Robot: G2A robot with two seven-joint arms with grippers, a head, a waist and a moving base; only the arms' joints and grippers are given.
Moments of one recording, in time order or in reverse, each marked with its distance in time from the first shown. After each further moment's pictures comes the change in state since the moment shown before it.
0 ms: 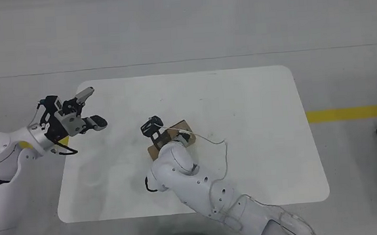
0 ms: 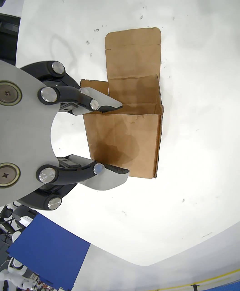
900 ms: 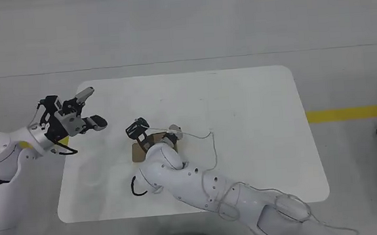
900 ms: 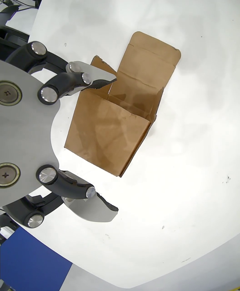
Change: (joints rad) left arm 0.000 0.000 0.000 0.000 0.000 0.000 0.000; right arm 0.155 0.016 -0.163 0.062 0.297 0.160 -0.053
